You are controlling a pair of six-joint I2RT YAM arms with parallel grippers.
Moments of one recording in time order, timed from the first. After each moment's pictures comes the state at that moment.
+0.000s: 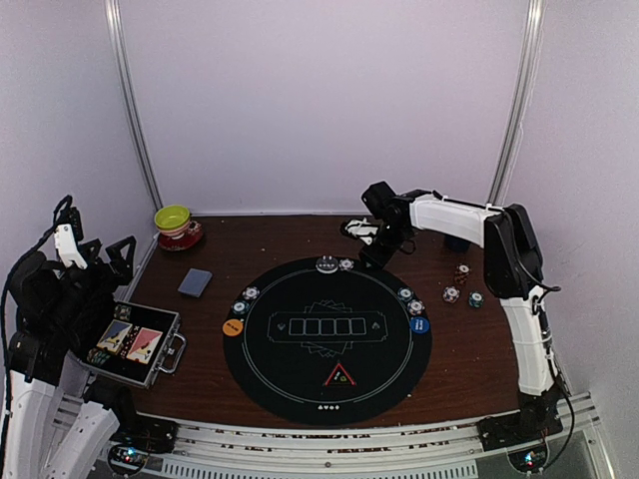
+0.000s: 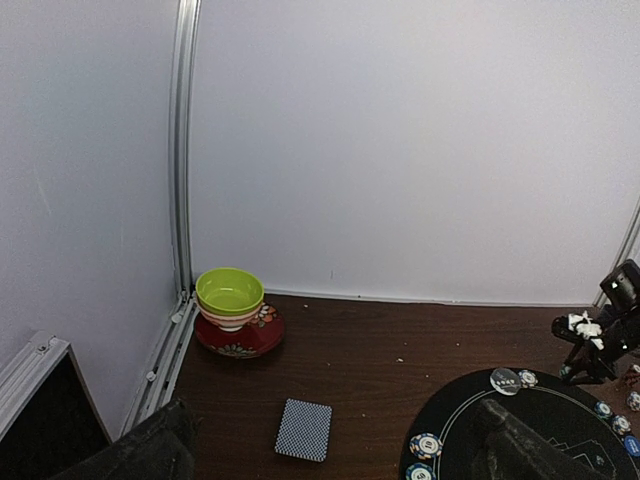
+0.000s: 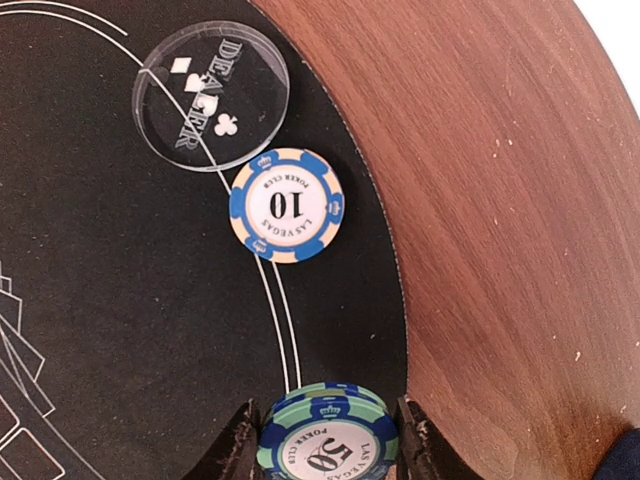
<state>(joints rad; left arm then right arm) -0.04 0.31 0.61 -0.31 0.07 -0.15 0.54 2.28 1.96 -0.79 0.00 -0.41</state>
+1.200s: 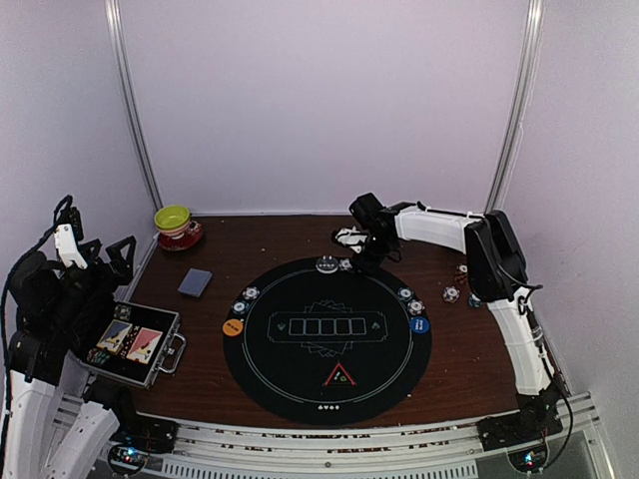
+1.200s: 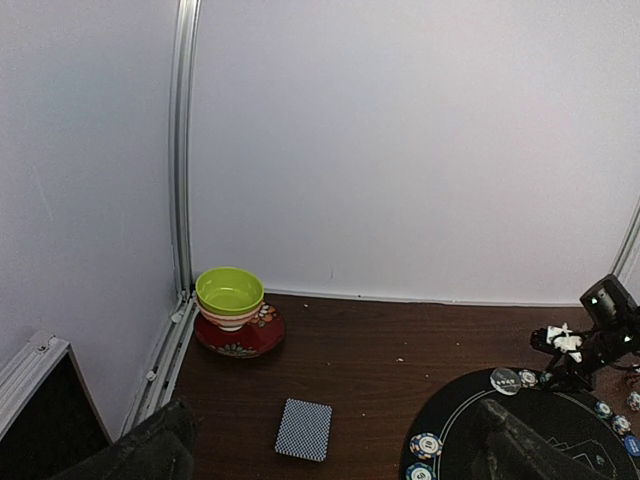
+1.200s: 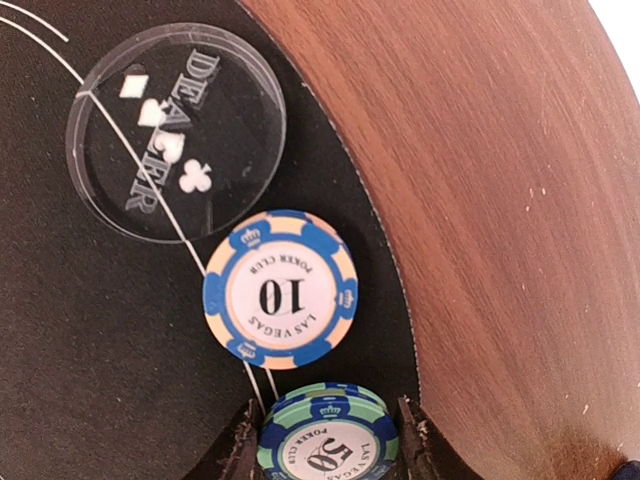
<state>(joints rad) -0.04 0.31 0.61 -0.31 0.07 -0.15 0.58 2.40 2.01 -0.71 0.07 -0.42</state>
